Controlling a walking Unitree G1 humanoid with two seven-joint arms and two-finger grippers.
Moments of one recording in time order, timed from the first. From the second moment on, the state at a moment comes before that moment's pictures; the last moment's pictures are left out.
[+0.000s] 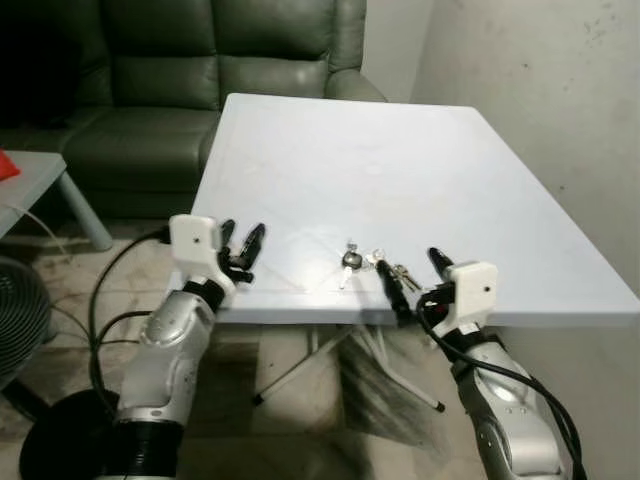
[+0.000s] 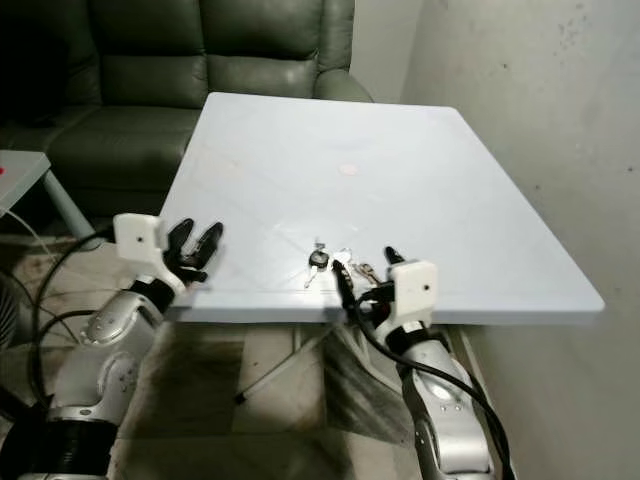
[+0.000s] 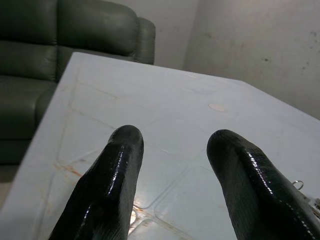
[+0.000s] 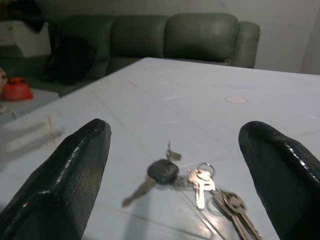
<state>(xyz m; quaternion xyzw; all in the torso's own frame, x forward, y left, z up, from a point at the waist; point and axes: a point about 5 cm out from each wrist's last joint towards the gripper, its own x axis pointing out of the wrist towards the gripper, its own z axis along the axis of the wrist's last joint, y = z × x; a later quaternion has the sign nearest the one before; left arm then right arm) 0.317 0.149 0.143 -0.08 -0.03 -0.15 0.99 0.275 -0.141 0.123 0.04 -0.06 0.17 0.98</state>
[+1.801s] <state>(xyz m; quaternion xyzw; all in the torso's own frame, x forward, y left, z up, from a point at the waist) 0.270 0.095 0.140 -0.06 -0.04 -0.27 0.96 0.351 -0.151 0.115 -0.12 0.03 0.30 0.95</state>
